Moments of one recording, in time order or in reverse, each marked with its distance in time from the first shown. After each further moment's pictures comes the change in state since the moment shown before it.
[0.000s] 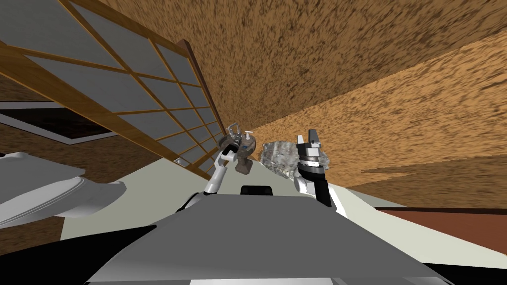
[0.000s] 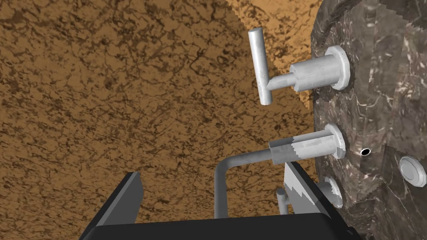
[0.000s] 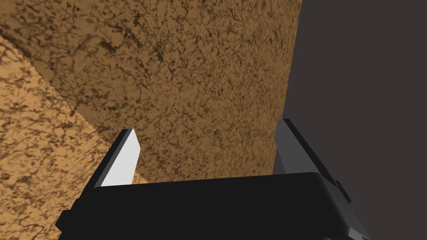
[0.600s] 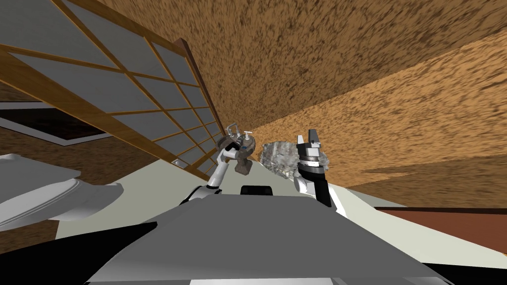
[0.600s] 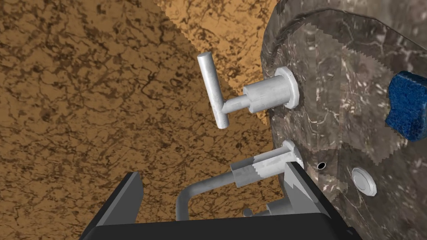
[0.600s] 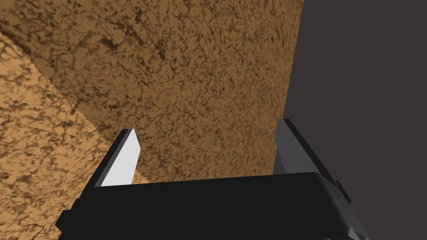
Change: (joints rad) left arm -0.097 0.007 -0.008 0.106 0.027 0.175 -0.015; right arm 0.000 0.000 0.000 0.000 0.000 0.000 0.000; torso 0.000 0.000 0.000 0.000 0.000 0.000
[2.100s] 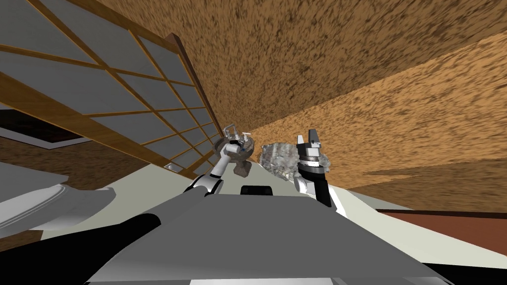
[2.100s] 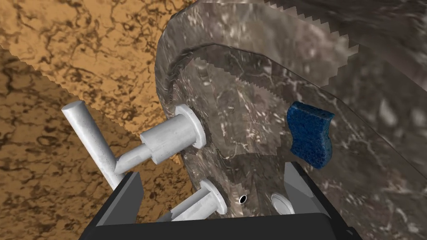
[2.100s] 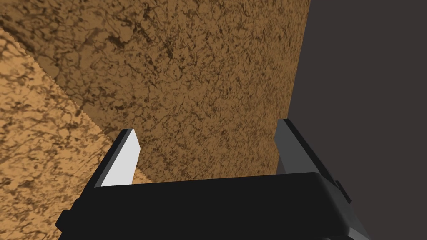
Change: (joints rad) left arm -0.189 0.033 -0.013 0.246 0.070 0.375 -0.019; right arm 0.000 0.000 0.000 0.000 0.000 0.000 0.000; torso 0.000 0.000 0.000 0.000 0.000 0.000
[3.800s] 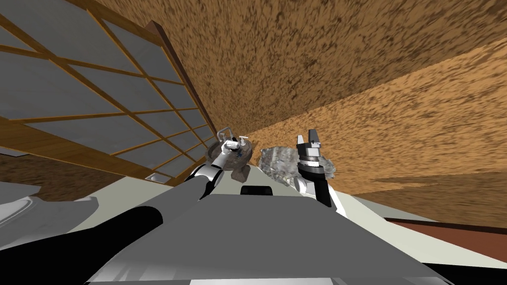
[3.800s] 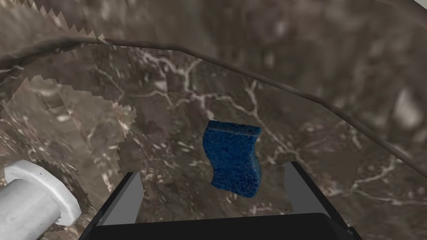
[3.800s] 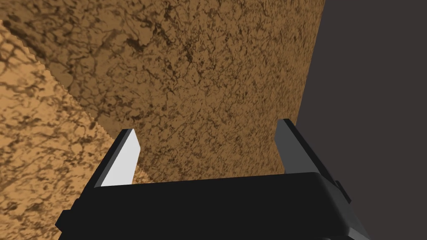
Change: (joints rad) left arm -0.192 0.050 -0.015 0.320 0.083 0.487 0.007; right arm 0.000 0.000 0.000 0.000 0.000 0.000 0.000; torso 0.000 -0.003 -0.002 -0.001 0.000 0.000
